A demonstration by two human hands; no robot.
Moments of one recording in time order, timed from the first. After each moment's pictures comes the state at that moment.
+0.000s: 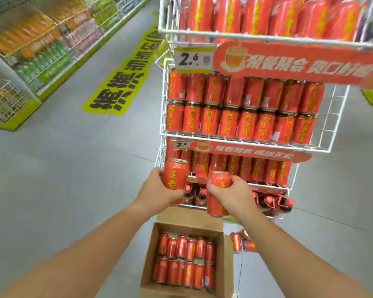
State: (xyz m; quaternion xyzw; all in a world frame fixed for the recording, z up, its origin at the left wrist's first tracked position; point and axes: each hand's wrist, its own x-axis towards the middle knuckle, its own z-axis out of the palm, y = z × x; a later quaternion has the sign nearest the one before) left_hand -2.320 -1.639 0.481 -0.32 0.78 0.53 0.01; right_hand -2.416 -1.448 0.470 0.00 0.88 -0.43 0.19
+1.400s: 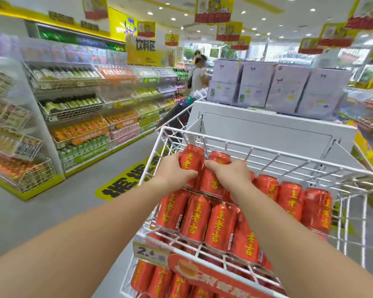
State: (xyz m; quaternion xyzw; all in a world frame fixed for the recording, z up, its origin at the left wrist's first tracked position) left_hand -2.682 -1.708 0.792 -0.26 0.83 0.42 -0.26; right_hand -2.775 -1.575 0.811 -0.12 0.87 -0.49 0.05
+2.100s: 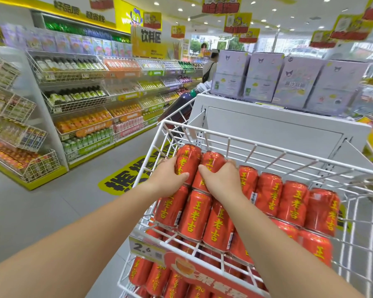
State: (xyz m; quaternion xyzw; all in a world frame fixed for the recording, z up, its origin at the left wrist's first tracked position) left_hand -2.675 -1.725 0.766 -0.25 0.87 0.37 -0.20; right_hand -2.773 -1.590 0.779 -0.20 0.88 -0.43 -0.02
